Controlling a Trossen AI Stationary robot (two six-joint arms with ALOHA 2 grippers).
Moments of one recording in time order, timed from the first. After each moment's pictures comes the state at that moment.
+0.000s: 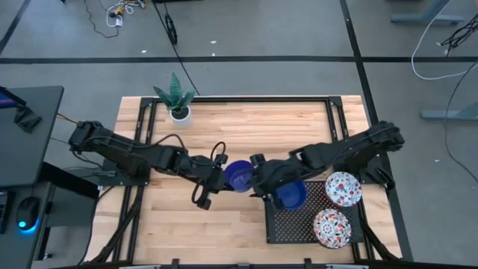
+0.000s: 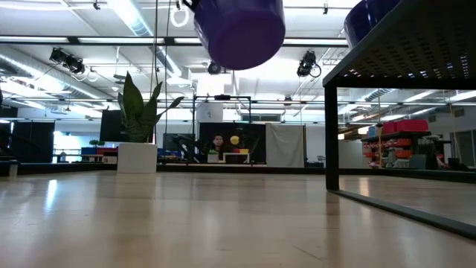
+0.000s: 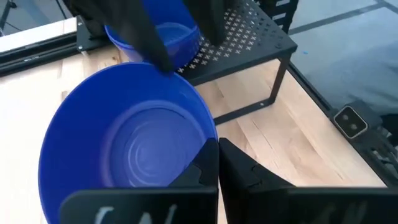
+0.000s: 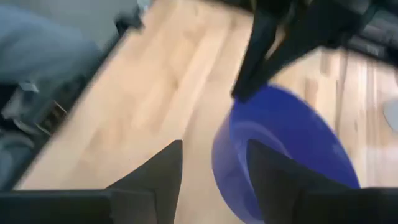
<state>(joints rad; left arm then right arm) -0.28 1.43 1.15 -0.29 -0.01 0.11 0.32 1.59 1.48 -0.62 0.03 -0.12</state>
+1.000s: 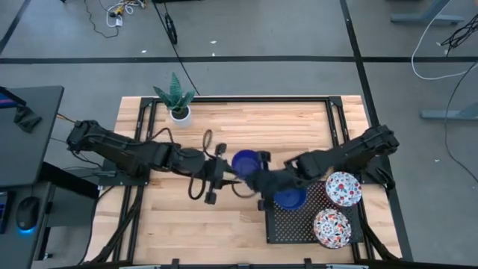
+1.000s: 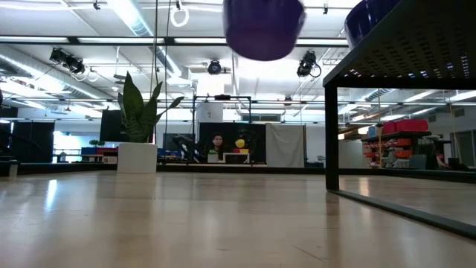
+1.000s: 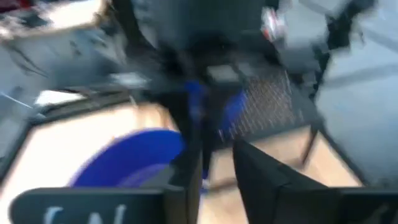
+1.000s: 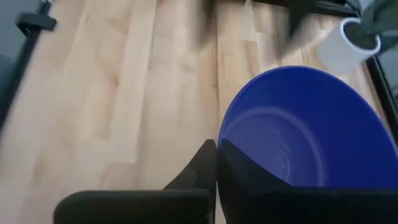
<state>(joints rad) -0.28 1.40 1.19 -0.15 -0.14 0.10 0.36 1.69 1.58 -0.75 0.33 0.11</state>
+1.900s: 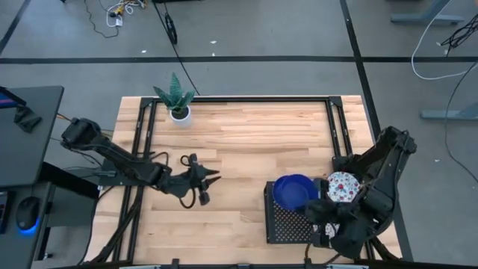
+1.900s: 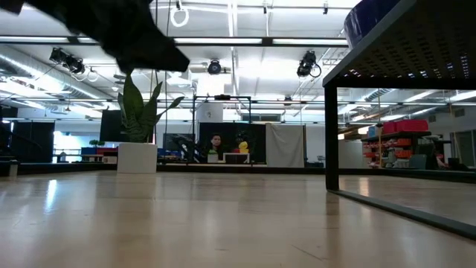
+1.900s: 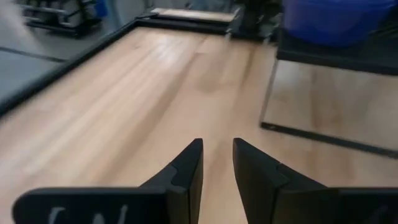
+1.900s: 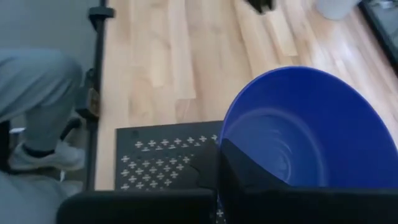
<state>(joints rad) -0.45 1.32 0.65 0.17 -0.74 -0.37 0.90 1.59 1.72 -1.29 0.63 0.83</state>
